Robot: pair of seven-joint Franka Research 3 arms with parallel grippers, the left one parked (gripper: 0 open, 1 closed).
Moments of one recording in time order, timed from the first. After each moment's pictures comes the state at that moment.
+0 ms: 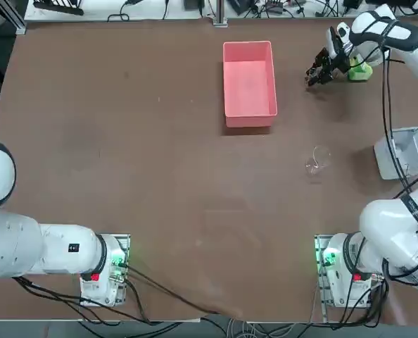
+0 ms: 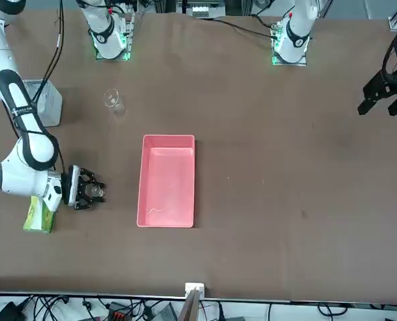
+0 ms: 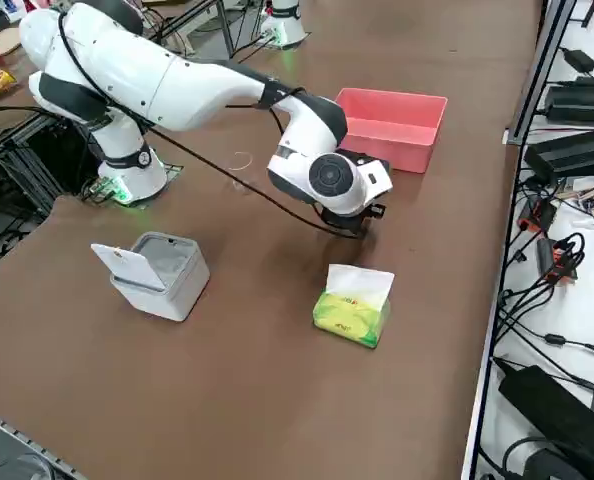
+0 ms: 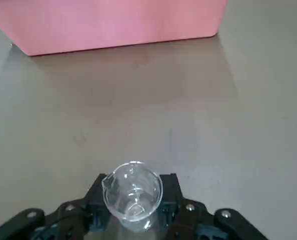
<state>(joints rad) -0.71 0.93 0.72 -1.62 0.06 2.23 -1.73</state>
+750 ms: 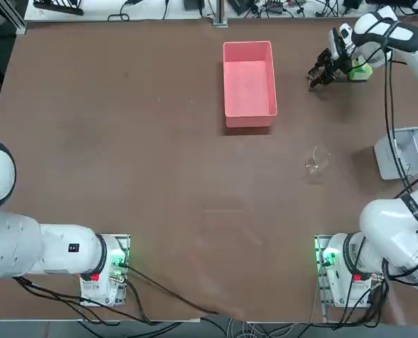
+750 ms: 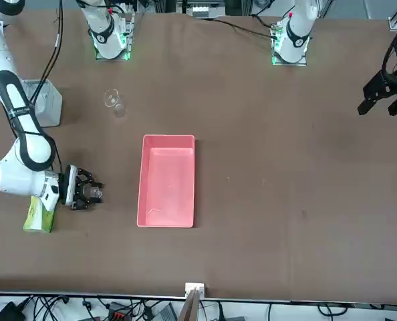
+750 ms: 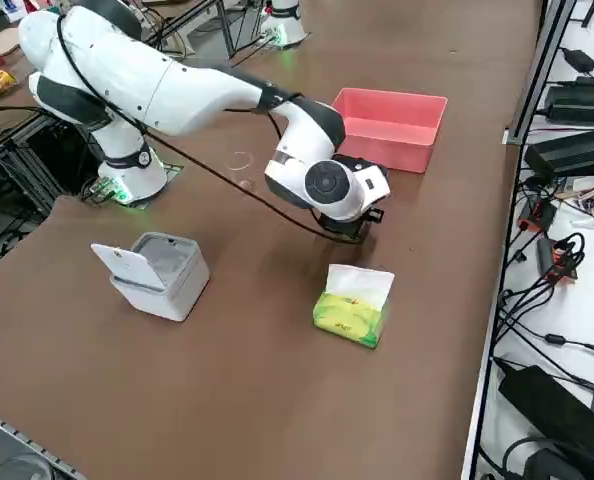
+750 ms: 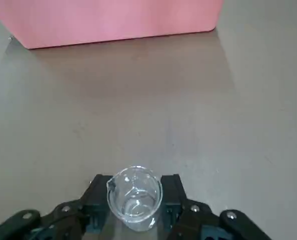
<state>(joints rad) -0.72 0.94 0.71 -1.61 0.06 2.23 -1.75</state>
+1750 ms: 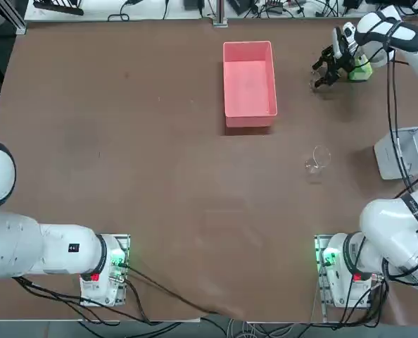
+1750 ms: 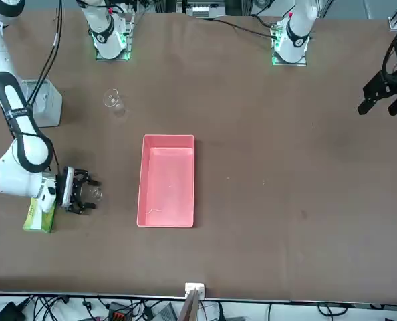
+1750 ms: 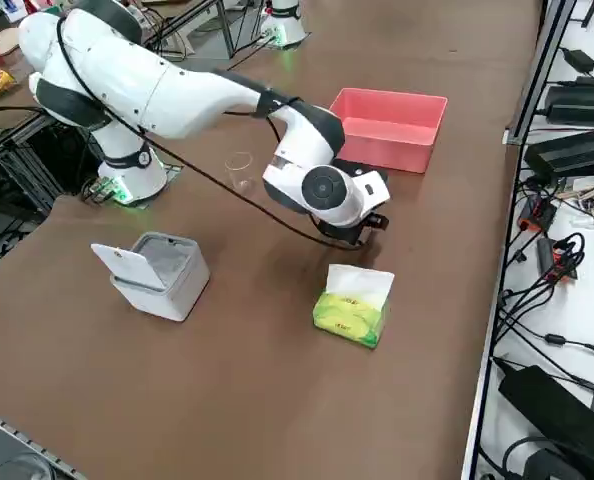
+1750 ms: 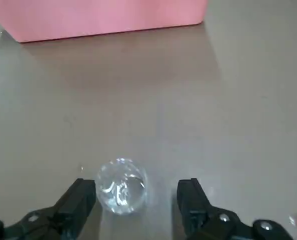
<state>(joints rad) -0.73 0.95 0.70 -1.58 0.06 2.23 -1.76</state>
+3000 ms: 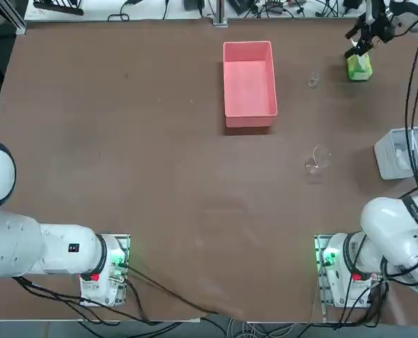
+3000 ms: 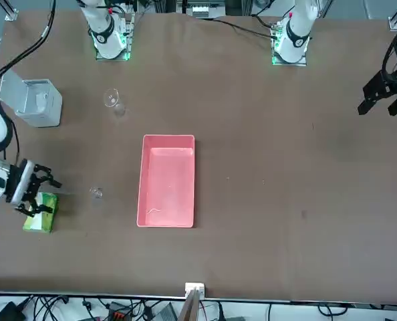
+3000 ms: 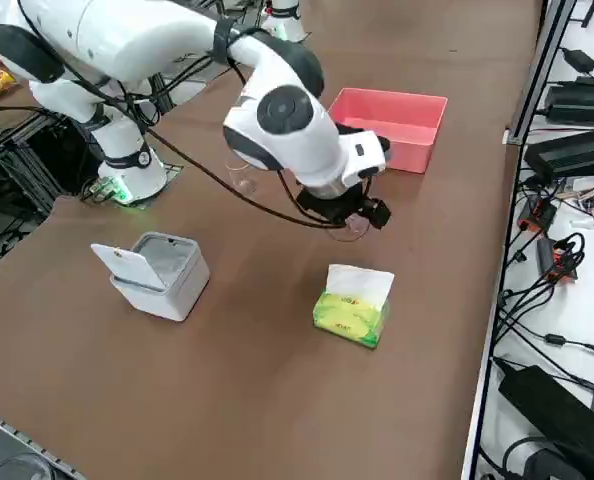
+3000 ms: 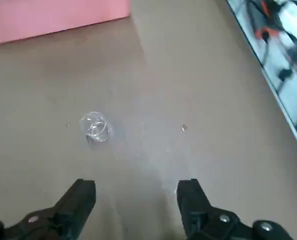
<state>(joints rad) -0.81 0.68 0.70 -1.57 0.00 2.17 -1.47</state>
